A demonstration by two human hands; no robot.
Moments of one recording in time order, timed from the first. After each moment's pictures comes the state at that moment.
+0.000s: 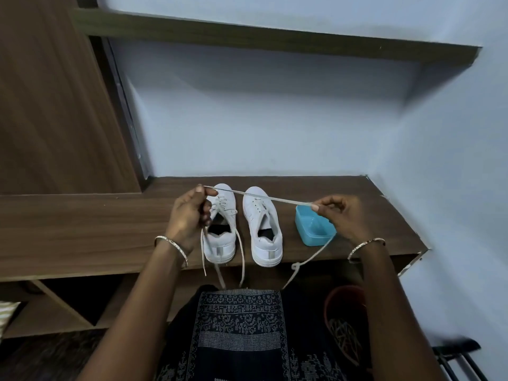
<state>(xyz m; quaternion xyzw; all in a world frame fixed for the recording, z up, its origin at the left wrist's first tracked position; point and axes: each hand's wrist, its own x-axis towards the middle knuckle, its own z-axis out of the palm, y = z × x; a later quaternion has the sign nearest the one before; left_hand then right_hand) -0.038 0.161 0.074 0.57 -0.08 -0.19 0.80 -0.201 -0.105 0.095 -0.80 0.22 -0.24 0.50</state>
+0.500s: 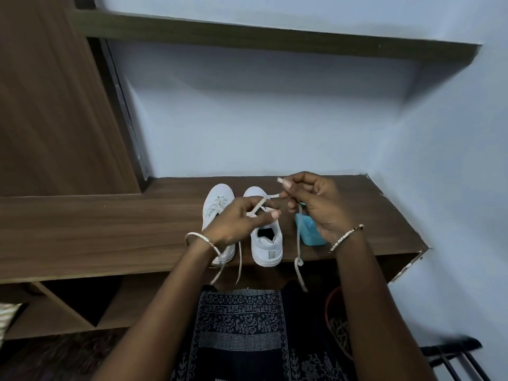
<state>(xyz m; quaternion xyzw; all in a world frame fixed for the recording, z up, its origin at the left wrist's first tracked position) -0.093 0.118 0.107 0.68 -0.36 -0.26 0.58 -0.181 -0.039 0.141 -0.68 0.13 -0.20 0.70</state>
